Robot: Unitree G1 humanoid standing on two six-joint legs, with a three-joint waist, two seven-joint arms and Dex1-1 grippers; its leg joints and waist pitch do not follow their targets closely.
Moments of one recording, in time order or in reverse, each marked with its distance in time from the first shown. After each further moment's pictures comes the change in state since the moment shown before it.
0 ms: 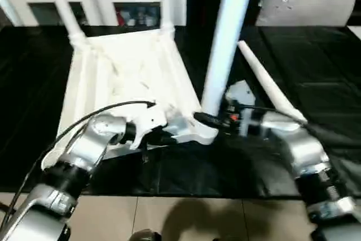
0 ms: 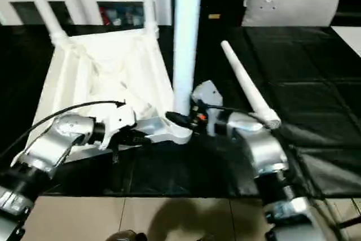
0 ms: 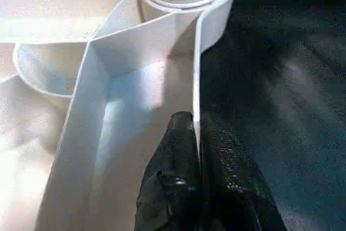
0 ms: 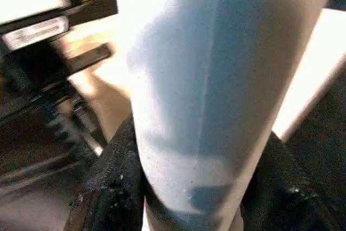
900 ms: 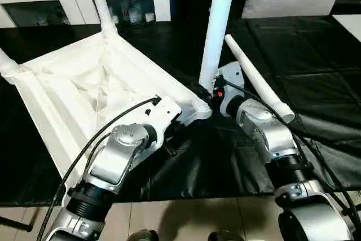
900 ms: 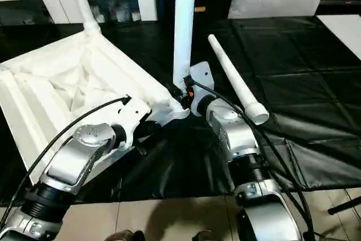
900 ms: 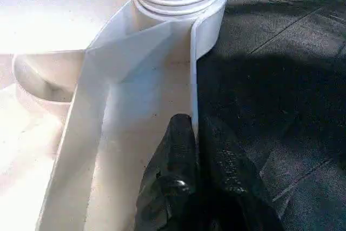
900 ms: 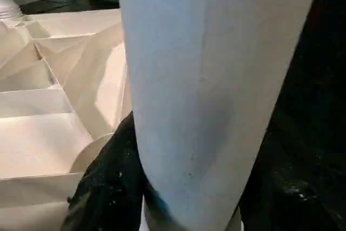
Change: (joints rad) left arm 0.082 -0.222 0.039 -0.269 0.056 0.372 0.404; right arm -0.142 0.136 -0.078 0.215 -0.053 -0.030 -0.297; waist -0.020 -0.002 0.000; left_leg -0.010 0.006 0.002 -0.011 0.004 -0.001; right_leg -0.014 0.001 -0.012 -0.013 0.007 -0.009
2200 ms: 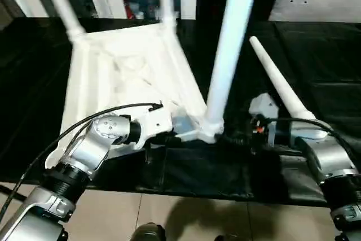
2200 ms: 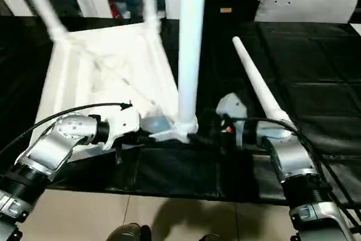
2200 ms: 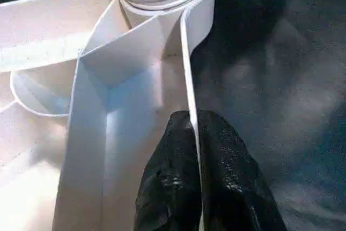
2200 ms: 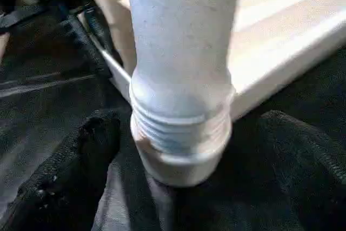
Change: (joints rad) left arm -0.117 0.261 -0.147 0.271 -0.017 -0.584 -0.500; right arm 0.166 -0.369 0.082 -0.089 0.062 -0.162 0.682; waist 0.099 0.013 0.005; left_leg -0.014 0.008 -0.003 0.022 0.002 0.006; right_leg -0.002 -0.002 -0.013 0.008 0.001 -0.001
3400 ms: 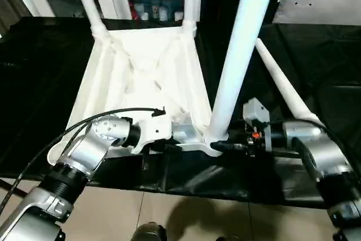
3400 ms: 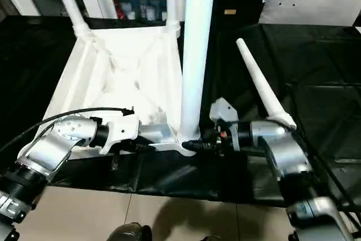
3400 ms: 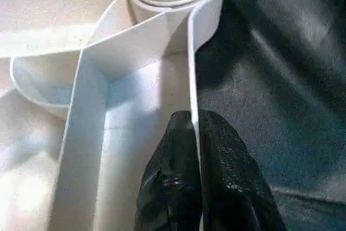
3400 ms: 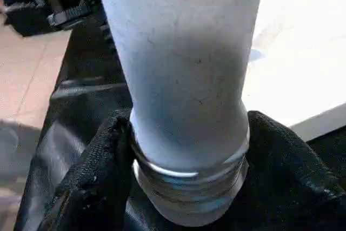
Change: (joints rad) left arm 0.014 -0.021 0.016 -0.009 -0.024 0.035 -0.043; right arm 0.055 0.028 -0.007 -0.063 0.026 0.073 0.047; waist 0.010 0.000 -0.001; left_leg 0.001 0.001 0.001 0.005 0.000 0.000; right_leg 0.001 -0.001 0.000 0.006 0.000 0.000
